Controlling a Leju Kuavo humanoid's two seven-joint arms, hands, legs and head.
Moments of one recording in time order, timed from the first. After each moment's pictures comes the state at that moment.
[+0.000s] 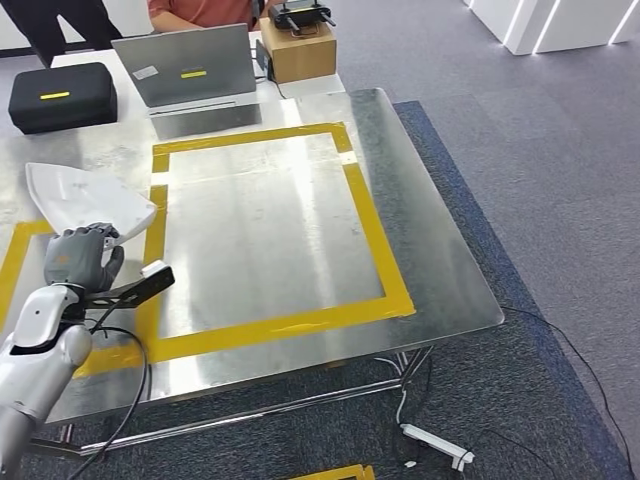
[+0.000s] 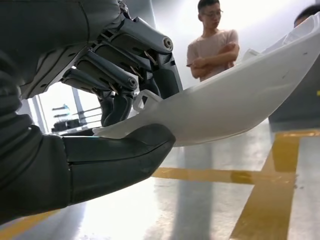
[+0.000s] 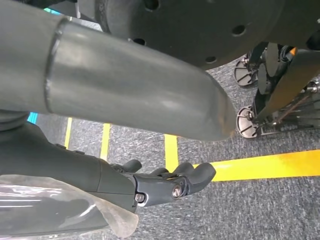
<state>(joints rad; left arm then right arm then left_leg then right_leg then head) -0.67 0.22 -0.43 -0.79 -1.14 0.39 0.17 -0.02 0.29 -1.50 -0.45 1.36 0.17 -0.01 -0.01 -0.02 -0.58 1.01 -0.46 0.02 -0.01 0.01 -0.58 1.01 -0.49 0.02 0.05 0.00</state>
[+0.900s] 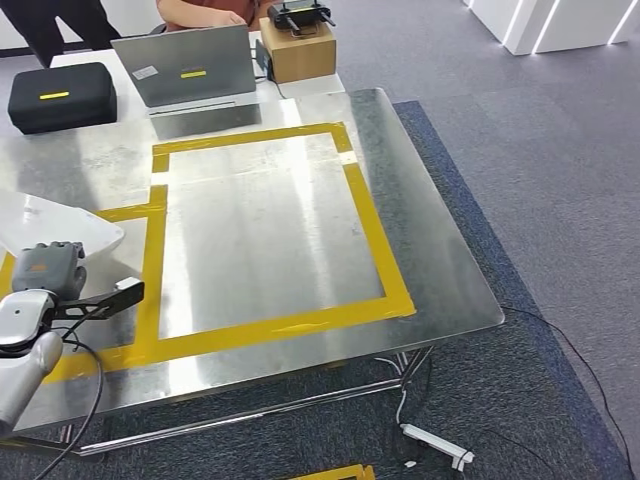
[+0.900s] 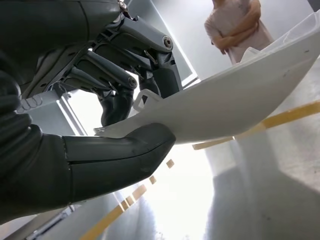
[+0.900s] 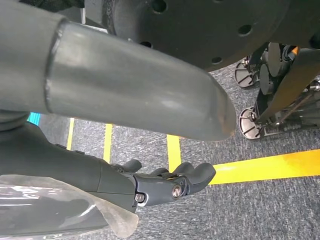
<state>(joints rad) -0.68 0.31 -0.45 -0.77 -1.31 0.19 0.33 -0.02 0.34 -1.55 -0.54 1.39 0.22 0.00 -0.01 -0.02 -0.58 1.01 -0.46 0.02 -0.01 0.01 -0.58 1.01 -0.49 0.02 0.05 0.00</state>
